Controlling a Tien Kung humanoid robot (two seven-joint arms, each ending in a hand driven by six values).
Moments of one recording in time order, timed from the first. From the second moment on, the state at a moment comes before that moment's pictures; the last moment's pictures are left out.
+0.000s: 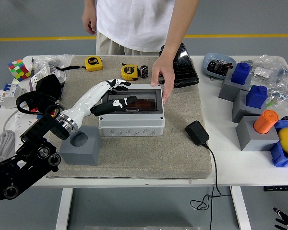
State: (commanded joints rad) left arm -0.42 0.36 -0.83 -1.43 1.51 0.26 0.01; right arm 0.23 -0.20 0.68 0.18 -0.17 -0.12 -0.12
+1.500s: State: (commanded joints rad) left arm -0.25 0.26 -1.32 -1.32 1.35 0.29 -0.13; right arm 0.24 -0.20 0.69 0.18 -0.17 -0.10 -0.12
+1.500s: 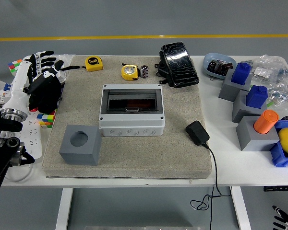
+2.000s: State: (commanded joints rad) left arm -0.23 0.27 -1.36 -1.33 1.35 0.27 -0.13; right arm 0.22 -0.18 0.75 0.18 -0.21 -0.08 -0.12
